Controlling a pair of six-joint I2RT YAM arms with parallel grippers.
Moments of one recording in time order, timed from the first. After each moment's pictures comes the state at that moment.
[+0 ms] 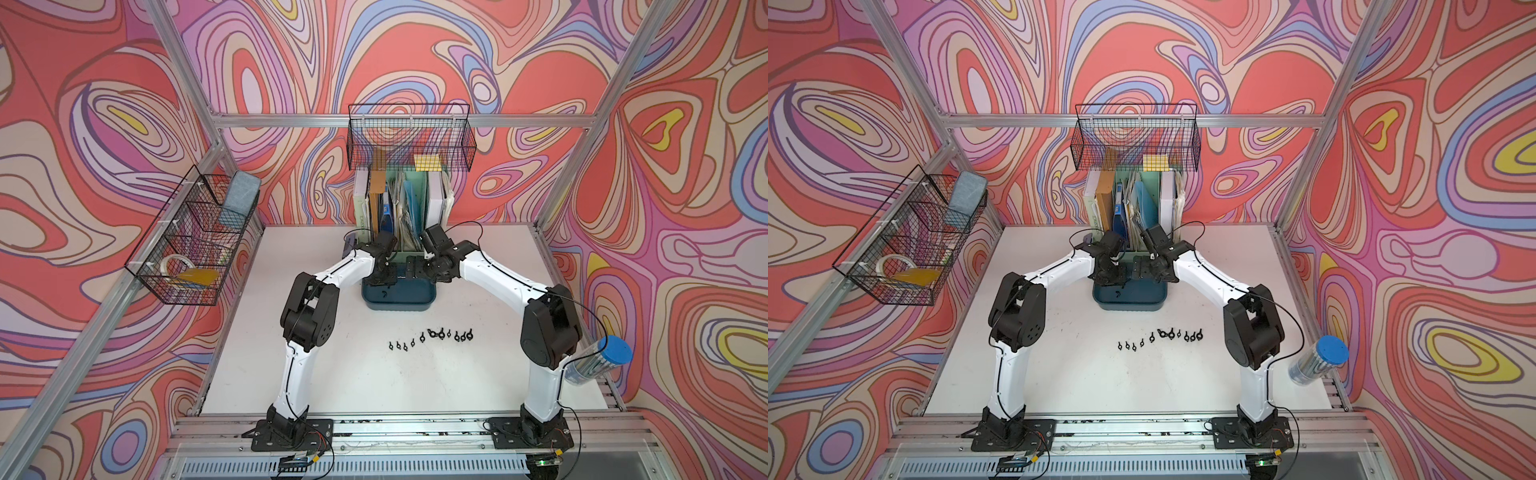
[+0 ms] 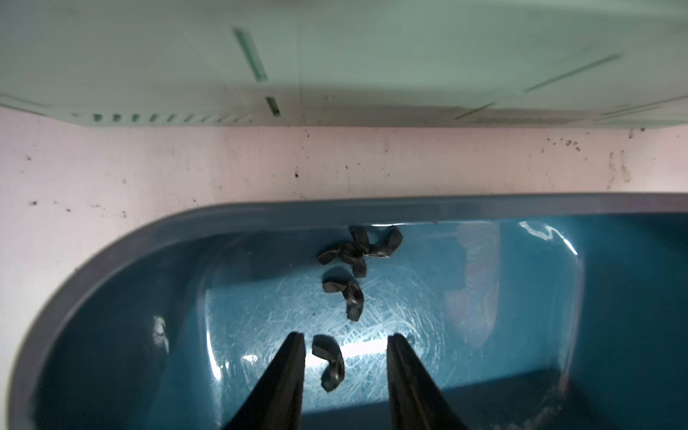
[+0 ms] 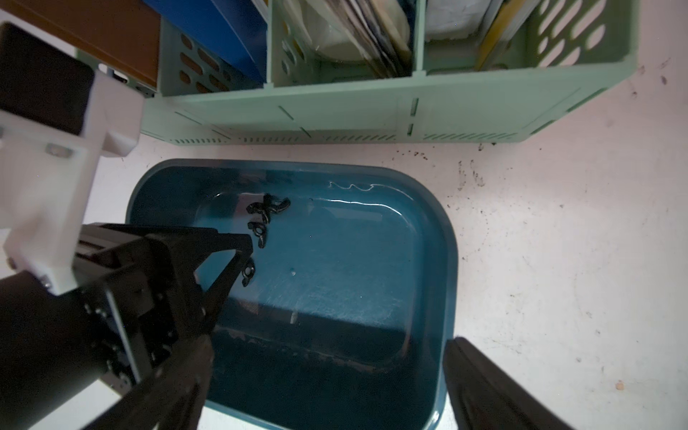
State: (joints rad) left arm -0.48 2.17 1.74 -0.74 0.01 -0.49; right arm 0.54 1.94 1.65 -0.73 0.01 0.52
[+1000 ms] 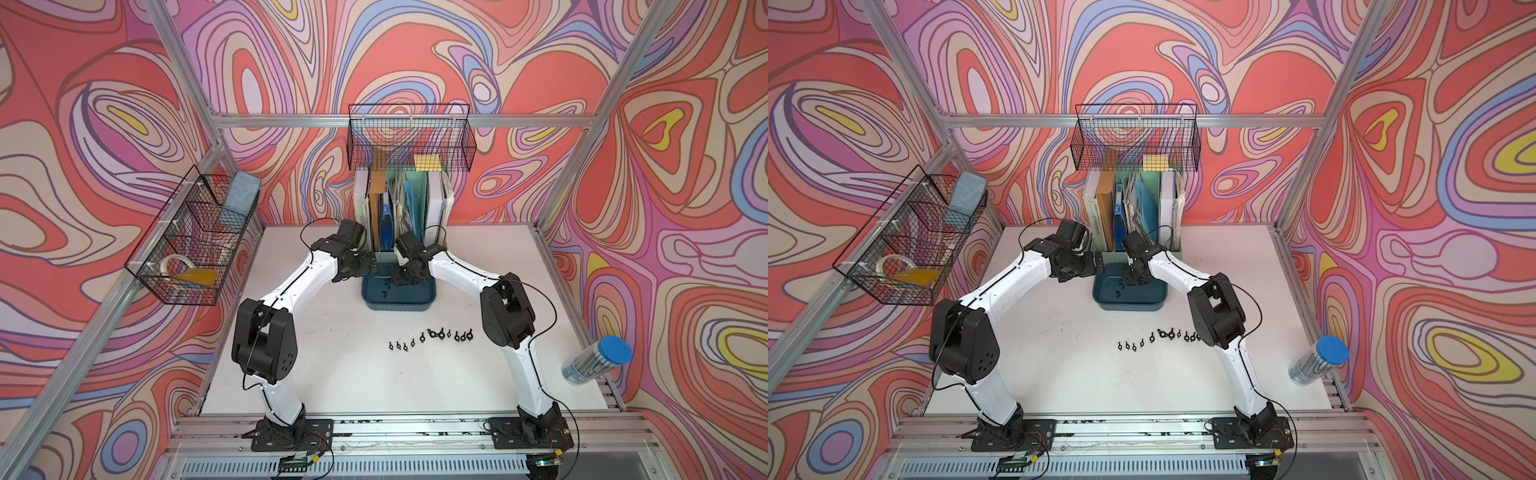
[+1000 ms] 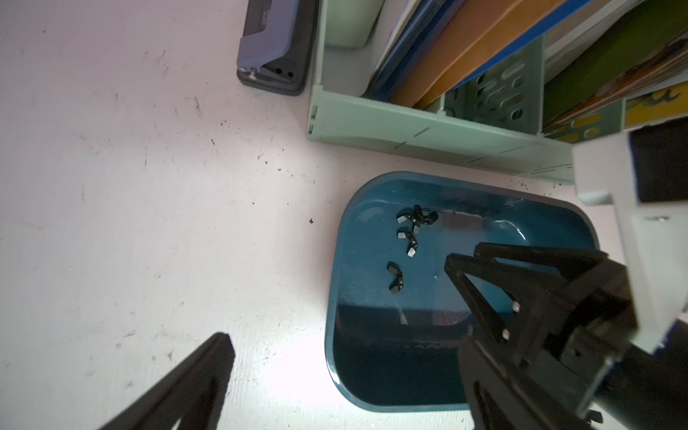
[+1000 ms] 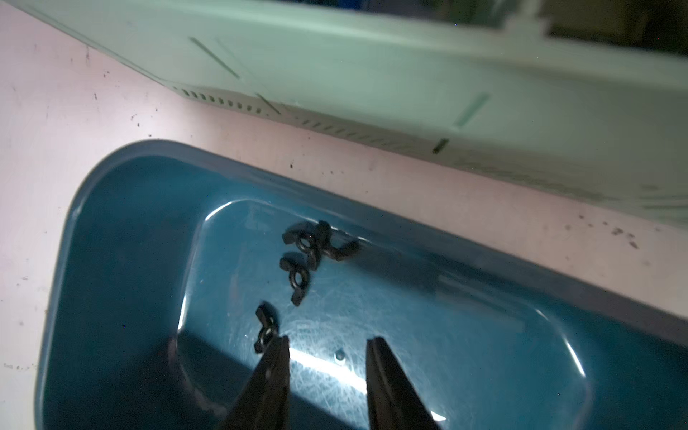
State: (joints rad) left arm -0.35 1.77 1.51 -0.79 -0.02 -0.51; right arm 0.60 2.29 1.92 -0.70 -0.08 0.36
